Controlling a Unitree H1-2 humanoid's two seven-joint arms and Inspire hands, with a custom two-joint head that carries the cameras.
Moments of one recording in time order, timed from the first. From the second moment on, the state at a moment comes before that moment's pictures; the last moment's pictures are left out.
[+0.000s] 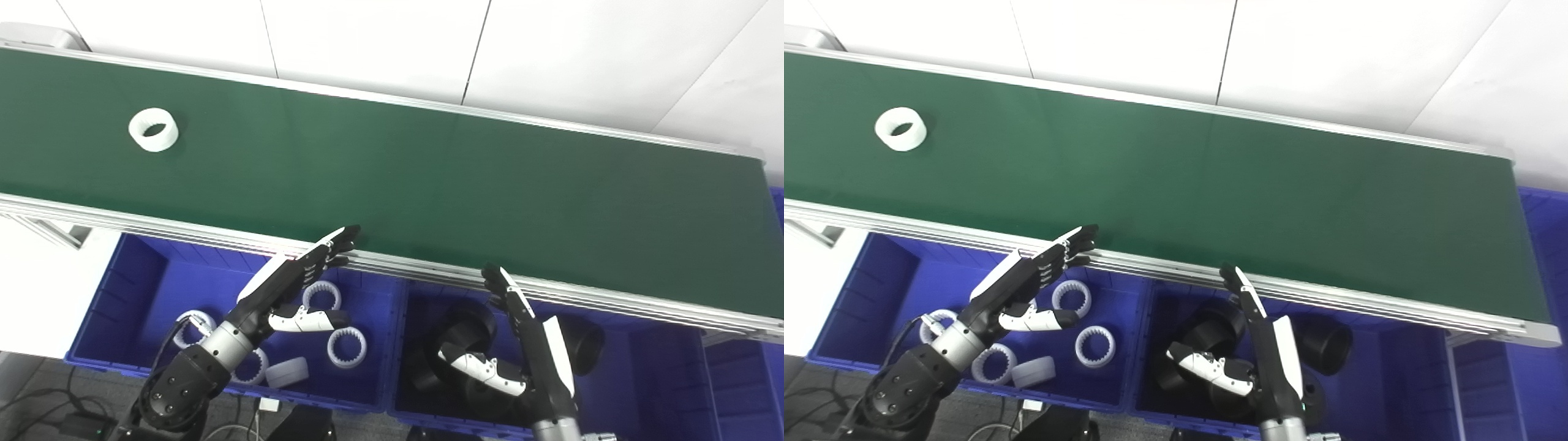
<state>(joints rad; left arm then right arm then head) 0.26 0.24 -0.22 -0.07 -0.01 -0.25 -0.36 0.53 -0.02 0.24 -0.28 -0.37 -0.13 0.00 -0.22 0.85</state>
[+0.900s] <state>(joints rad) 0.27 0.15 -0.24 0.12 0.03 -0.42 -0.35 0.52 -0.09 0.21 -0.10 -0.28 -0.30 -0.03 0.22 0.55</state>
